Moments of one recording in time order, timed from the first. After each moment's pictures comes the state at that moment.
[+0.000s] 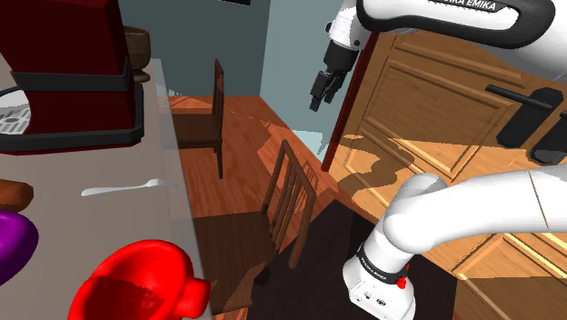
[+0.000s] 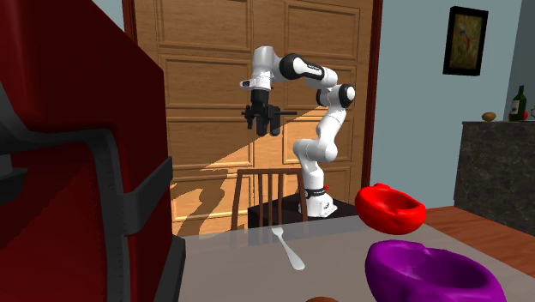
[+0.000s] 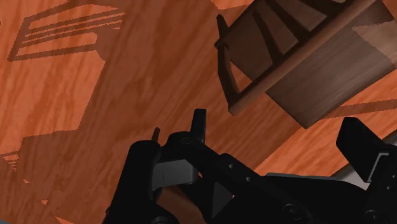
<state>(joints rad) -0.01 -0.78 -0.07 -2.34 -0.03 1.67 -0.17</state>
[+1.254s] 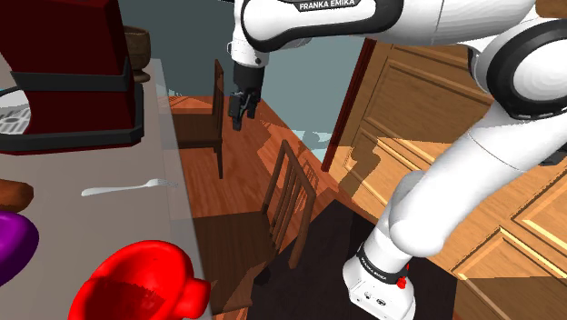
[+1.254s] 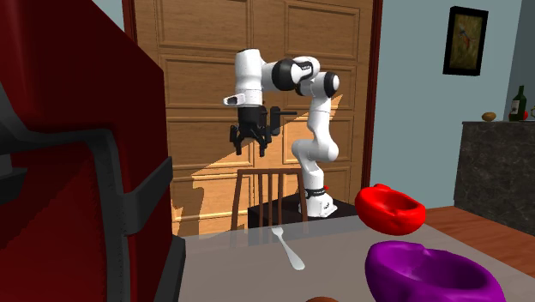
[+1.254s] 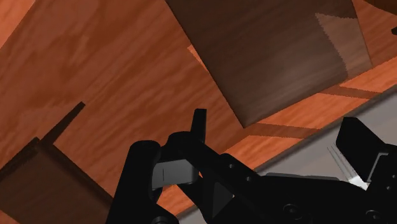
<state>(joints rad) 0.15 -0.22 0.08 -2.06 0.04 1.84 -0.19</state>
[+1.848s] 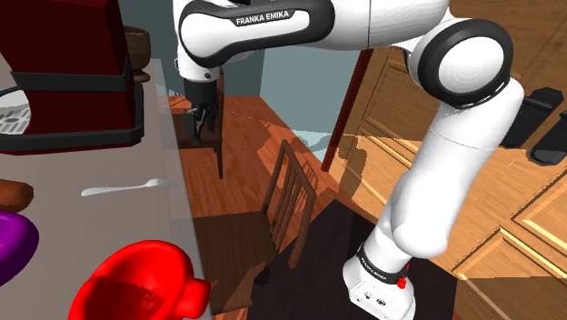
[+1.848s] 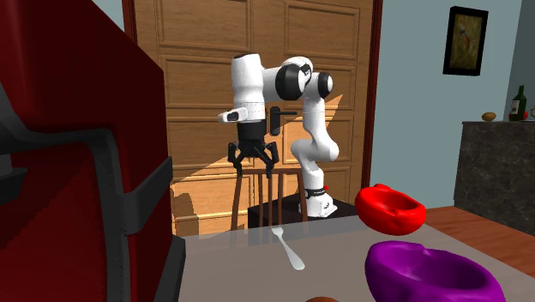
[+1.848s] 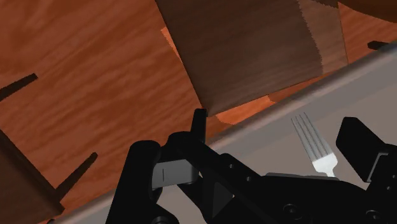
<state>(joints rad) 0.22 0.08 0.16 -1.82 0.02 1.84 -0.19</state>
